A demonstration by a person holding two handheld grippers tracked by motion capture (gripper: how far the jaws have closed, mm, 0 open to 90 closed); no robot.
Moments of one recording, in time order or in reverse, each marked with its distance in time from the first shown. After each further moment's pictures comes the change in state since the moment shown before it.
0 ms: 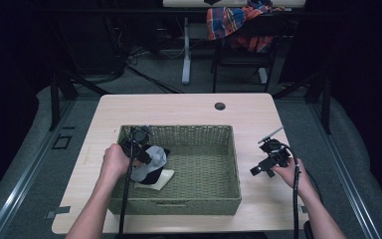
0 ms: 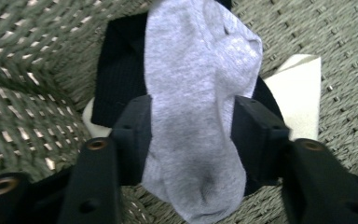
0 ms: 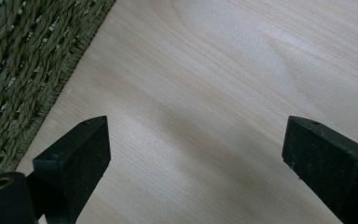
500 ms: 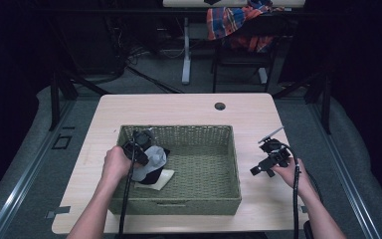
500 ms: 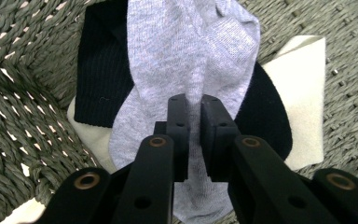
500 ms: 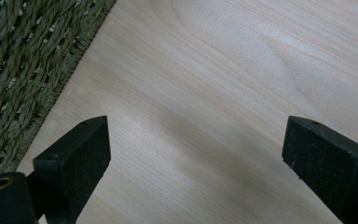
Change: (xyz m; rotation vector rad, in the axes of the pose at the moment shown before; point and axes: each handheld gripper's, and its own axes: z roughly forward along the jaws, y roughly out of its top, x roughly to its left) left arm -0.003 -0.001 0.008 0.031 -0.014 0.037; right arm 0.002 -0.001 0.001 -0.030 -0.006 0.028
